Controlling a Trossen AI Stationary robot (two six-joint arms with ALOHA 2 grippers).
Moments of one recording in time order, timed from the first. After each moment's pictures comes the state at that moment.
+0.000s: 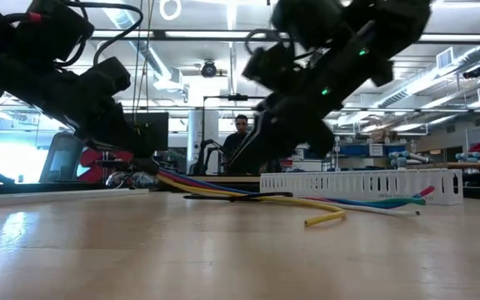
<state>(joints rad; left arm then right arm) -0.19 1.20 0.23 0.45 -0.46 -0.40 0.15 1.86 0.96 0.27 0.21 -0.18</state>
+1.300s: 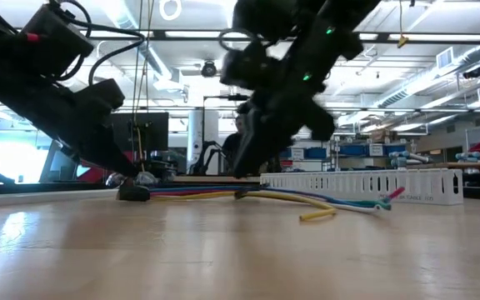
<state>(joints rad) -0.19 1.20 0.21 0.30 -0.51 -0.52 0.14 1.94 1.25 -0.22 0.10 -0.22</state>
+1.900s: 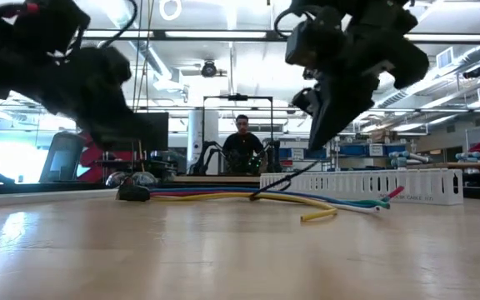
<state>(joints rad) -0.19 1.20 0.21 0.60 -0.33 -0.42 0.12 1.61 1.02 -0.37 -0.09 -0.10</state>
